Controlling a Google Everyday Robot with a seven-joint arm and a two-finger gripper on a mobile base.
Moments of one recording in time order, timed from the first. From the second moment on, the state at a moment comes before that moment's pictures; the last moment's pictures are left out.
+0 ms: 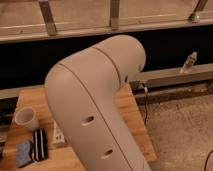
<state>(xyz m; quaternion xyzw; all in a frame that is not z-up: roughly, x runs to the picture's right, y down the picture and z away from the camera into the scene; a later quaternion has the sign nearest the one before) -0.078 0.235 0.827 -0.34 0.14 0.40 0.84</state>
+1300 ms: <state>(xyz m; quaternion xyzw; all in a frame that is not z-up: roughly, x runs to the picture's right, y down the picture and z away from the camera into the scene) -0.068 0.175 0.794 -0.39 -0.04 0.41 0.82</state>
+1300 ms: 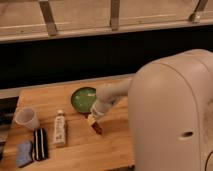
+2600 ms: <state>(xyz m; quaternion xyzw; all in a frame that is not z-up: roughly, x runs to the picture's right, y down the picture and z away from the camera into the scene) -0.220 0.155 0.742 -0.43 -0.17 0.24 0.85</state>
